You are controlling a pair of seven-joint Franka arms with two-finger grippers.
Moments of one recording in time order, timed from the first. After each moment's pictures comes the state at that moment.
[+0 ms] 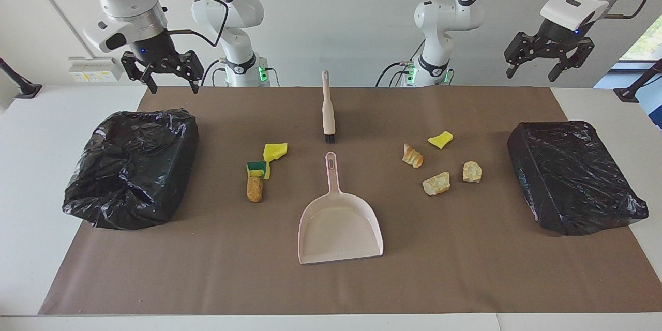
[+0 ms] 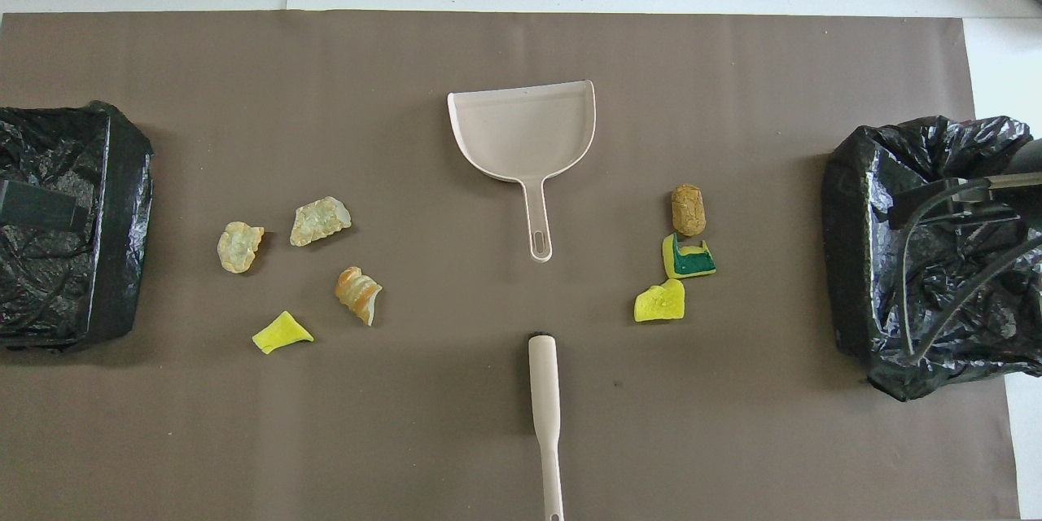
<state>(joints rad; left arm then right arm) -0.06 -0.03 -0.01 -1.43 -0.01 1.42 0.11 0.00 -0.03 0.02 -1.56 -0.02 1.53 0.00</state>
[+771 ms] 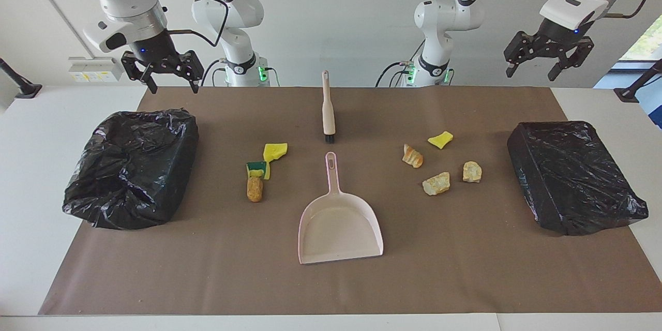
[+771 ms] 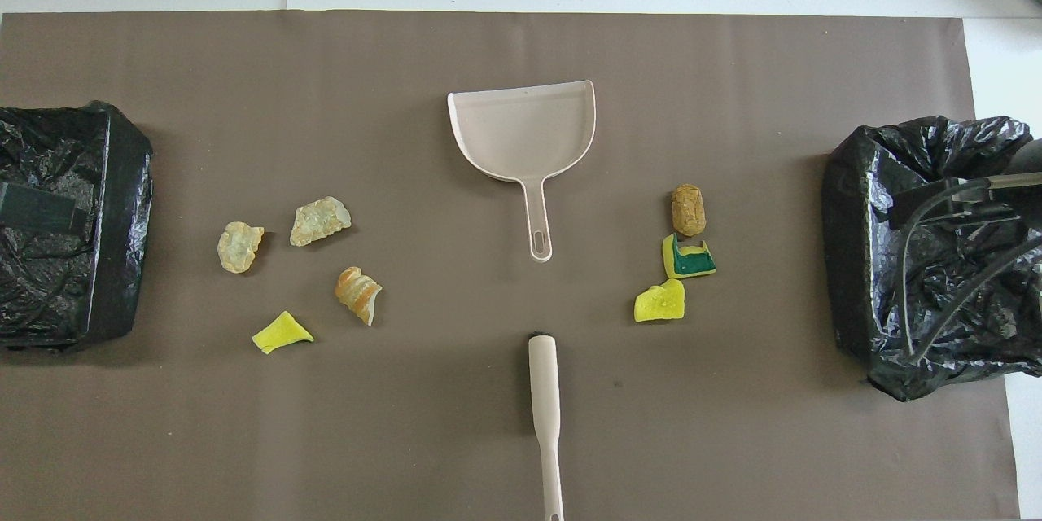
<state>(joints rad) -0.06 -0.03 -0.01 -1.44 -0.01 1.41 0.11 0.00 -0.03 0.02 -1.56 -0.02 1.53 0.00</state>
